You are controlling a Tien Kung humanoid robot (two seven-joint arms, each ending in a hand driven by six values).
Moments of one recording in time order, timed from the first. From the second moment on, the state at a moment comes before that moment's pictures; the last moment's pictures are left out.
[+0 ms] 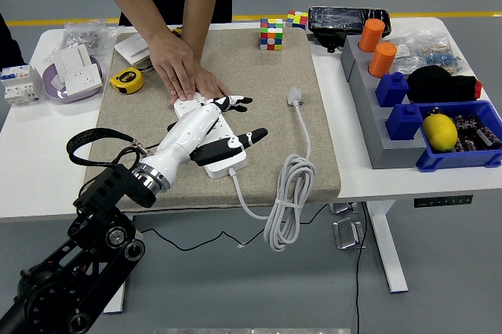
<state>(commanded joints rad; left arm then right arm) -0.18 0.05 -1.10 -1.62 2.10 -0.06 0.14 0.15 -0.29 0.26 0.39 0.09 -0.53 -0.05</state>
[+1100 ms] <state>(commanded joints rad) -0.26 0.02 -1.13 -1.35 2.27 -0.33 0.09 0.15 -0.29 0.27 0.39 0.09 -0.53 -0.05</state>
